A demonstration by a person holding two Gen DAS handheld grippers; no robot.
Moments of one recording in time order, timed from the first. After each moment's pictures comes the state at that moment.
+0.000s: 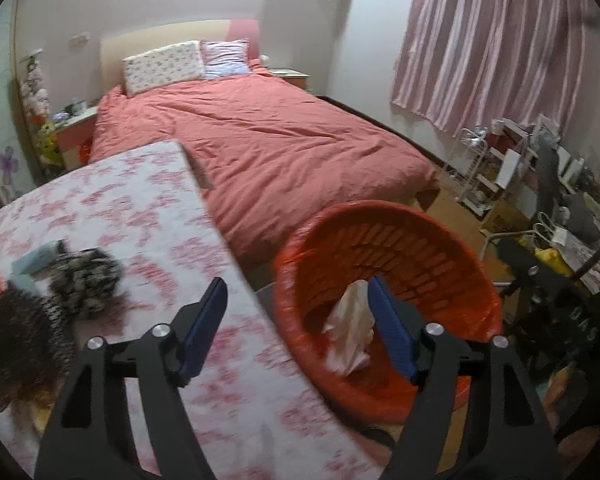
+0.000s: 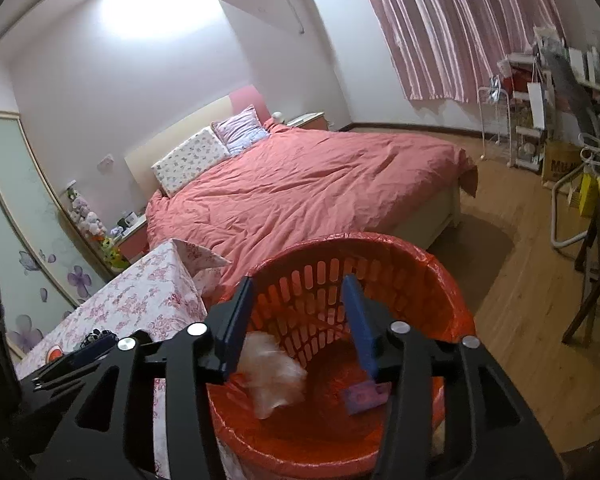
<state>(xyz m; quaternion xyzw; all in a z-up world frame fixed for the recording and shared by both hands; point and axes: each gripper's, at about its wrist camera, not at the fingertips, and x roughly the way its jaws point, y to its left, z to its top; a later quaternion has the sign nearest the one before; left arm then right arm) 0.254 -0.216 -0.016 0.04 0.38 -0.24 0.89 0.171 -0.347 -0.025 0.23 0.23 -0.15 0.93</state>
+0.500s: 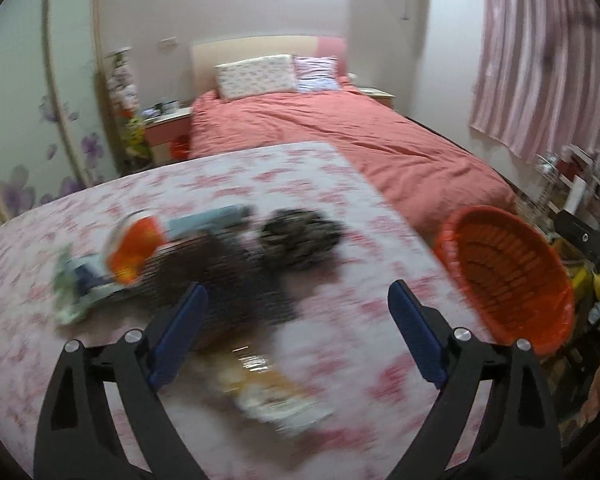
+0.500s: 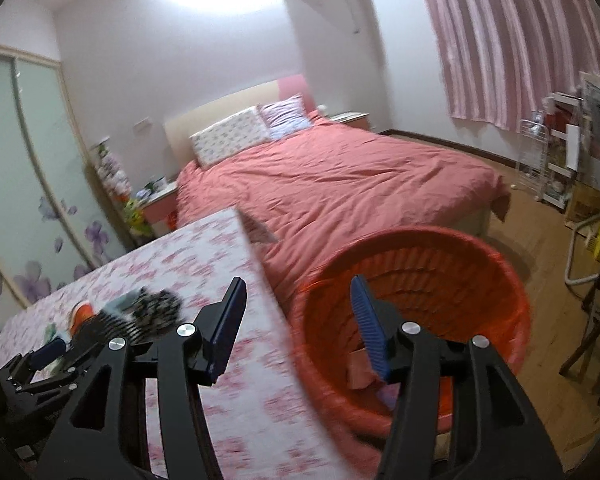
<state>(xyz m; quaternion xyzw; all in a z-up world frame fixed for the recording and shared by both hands) 0.223 -0.048 -0.001 0.04 0.35 -0.10 0.93 0.187 -0.254 0.000 0.16 0.26 -0.08 0.95</state>
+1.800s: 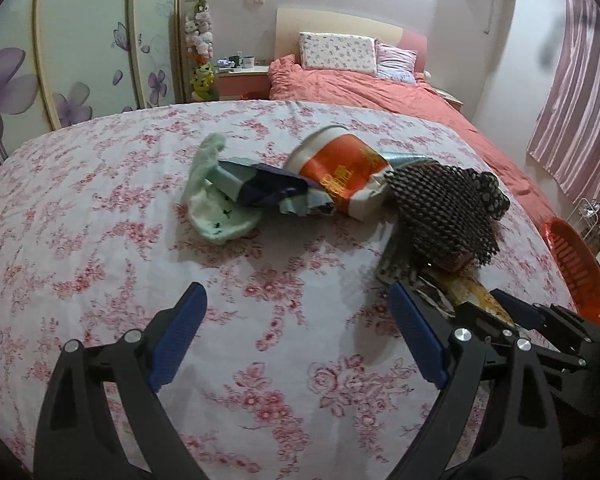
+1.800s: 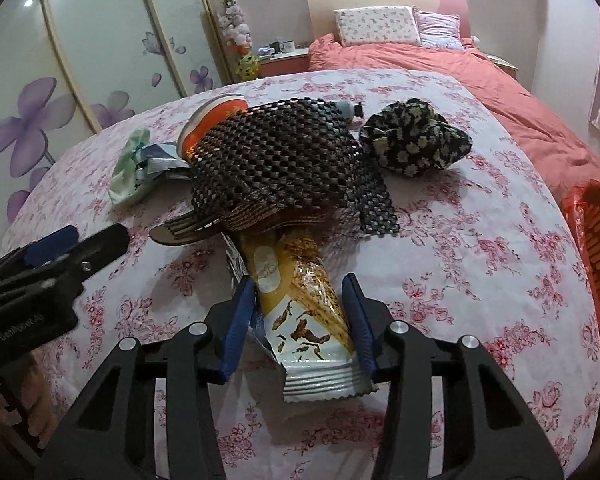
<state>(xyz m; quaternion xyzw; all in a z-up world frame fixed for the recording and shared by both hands) 0.214 0.118 -0.049 -0.04 0.40 -0.01 0.92 0.230 -0.048 -0.074 0.04 0.42 0.14 0.89</state>
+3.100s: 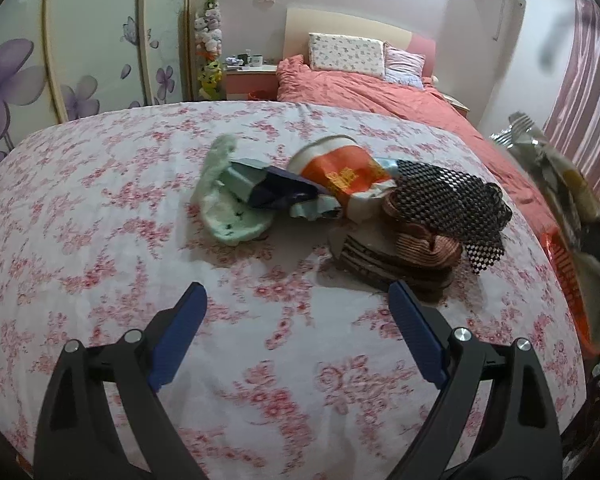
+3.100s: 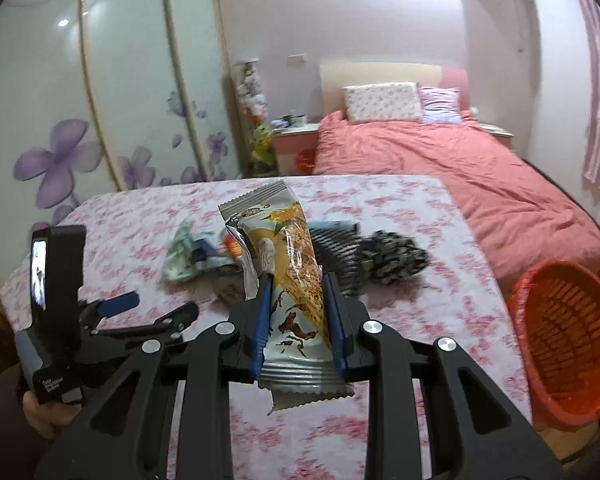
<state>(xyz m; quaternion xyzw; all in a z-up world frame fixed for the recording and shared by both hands) 0.214 0.122 -0.043 -0.05 0.40 0.00 0.92 0.196 -0.062 0.013 0.03 0.30 0.13 0.95</state>
